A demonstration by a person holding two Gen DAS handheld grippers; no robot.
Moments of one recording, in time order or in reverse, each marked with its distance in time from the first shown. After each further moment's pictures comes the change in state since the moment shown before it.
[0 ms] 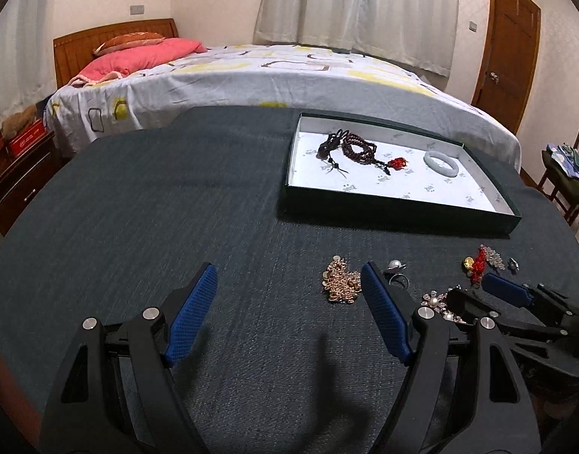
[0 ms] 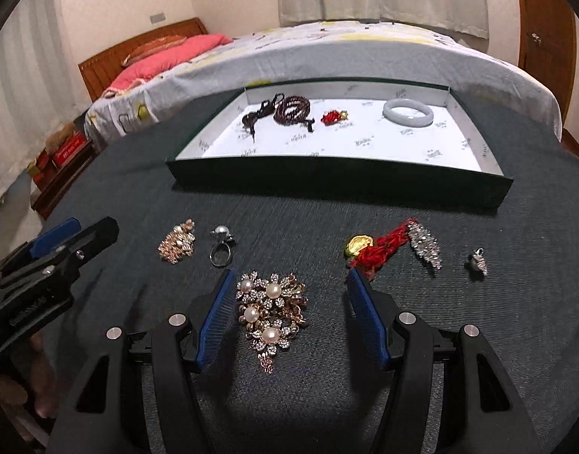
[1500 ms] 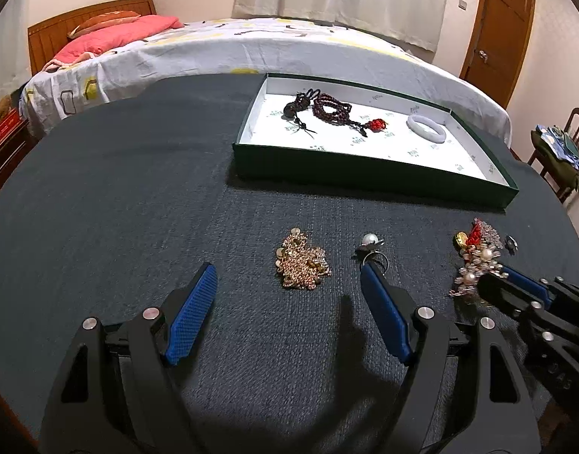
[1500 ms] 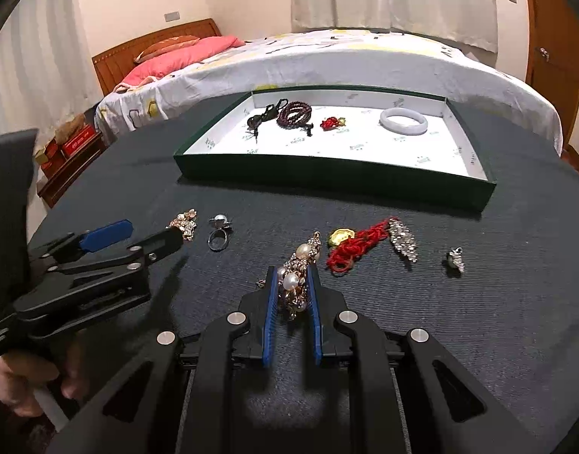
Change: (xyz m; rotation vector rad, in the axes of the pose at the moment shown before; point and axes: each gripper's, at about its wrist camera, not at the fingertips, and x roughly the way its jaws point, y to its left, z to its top) left arm 0.039 -0.028 -0.010 0.026 0.103 -0.067; right arm -0.025 -0.013 -0.010 -0.046 -0.041 0.027
